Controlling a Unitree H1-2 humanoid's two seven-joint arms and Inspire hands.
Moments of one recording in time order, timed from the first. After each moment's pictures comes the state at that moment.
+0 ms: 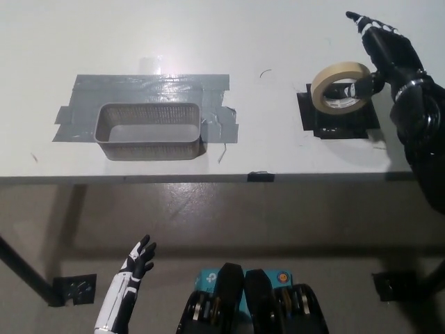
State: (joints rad) left_arm 0.09 0.10 -0.08 0.01 0.09 -0.14 -0.04; right_arm -0.94 -0.34 0.29 0.59 -0.66 0.25 0.14
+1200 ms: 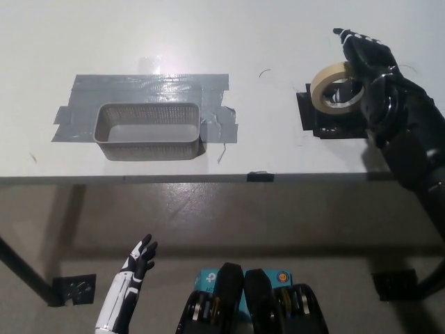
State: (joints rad) left_arm 0.09 0.10 -0.08 0.02 0.10 -0.15 -0.04; right_arm -1.09 -0.26 0.39 0.94 -0.67 0.25 0.07
